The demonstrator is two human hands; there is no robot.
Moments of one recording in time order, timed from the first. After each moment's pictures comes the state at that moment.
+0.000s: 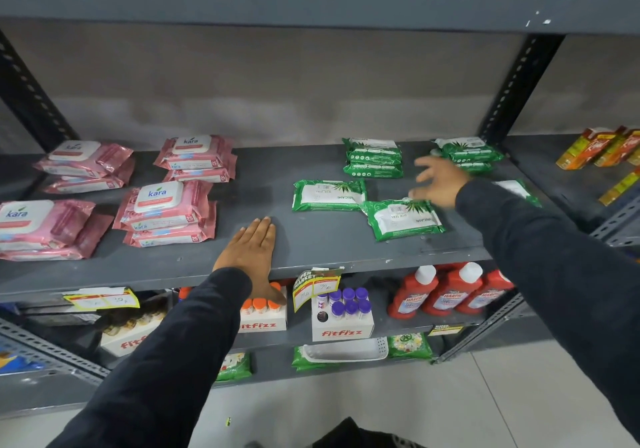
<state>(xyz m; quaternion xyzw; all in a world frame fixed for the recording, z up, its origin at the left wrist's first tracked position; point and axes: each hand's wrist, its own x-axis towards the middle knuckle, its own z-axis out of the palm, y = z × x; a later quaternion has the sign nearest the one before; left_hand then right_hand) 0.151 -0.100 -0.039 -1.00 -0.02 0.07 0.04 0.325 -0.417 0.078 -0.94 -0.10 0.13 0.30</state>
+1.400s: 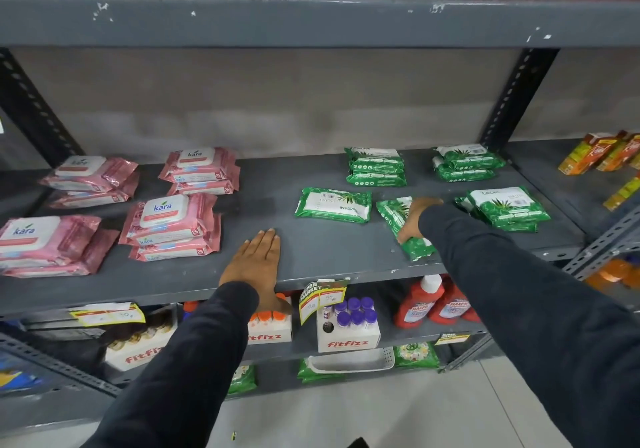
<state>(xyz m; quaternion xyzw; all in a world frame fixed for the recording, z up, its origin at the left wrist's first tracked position) 0.151 -0.102 -0.041 -1.00 -0.02 0.07 0.03 0.302 -0.371 0.063 -0.97 -0.04 0.21 -0.08</state>
